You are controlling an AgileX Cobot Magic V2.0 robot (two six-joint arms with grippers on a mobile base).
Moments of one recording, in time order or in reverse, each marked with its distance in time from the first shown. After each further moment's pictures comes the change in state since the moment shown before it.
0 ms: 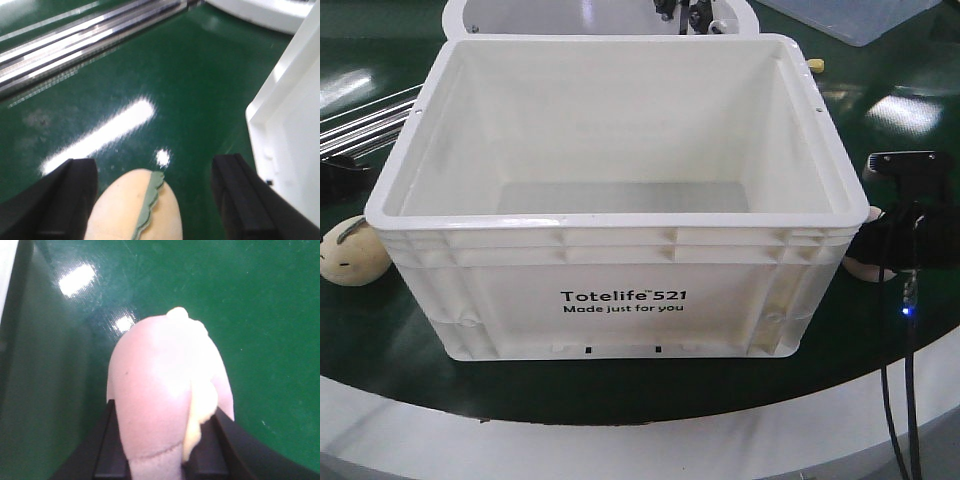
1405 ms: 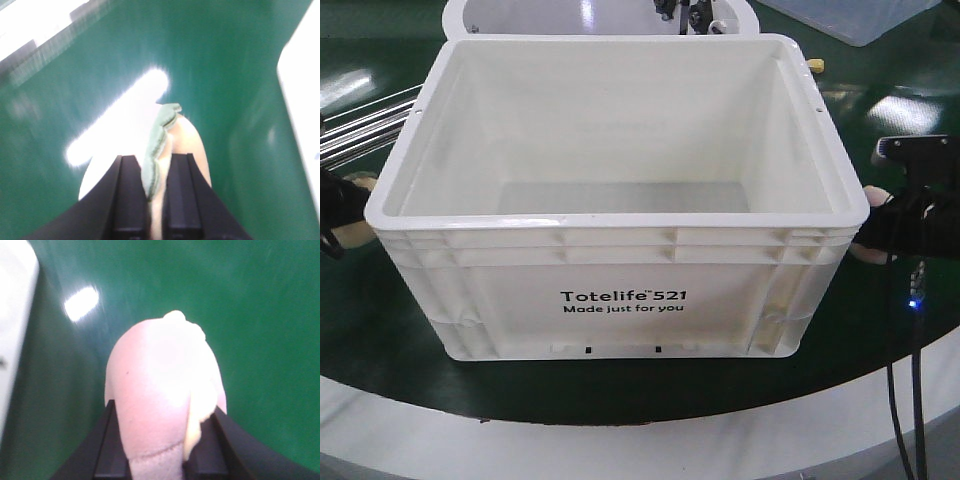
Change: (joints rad) left arm 0.000 0.113 -0.017 0.140 -0.066 -0.005; right arm 0.000 -0.077 0.004 0.000 -0.054 -0.003
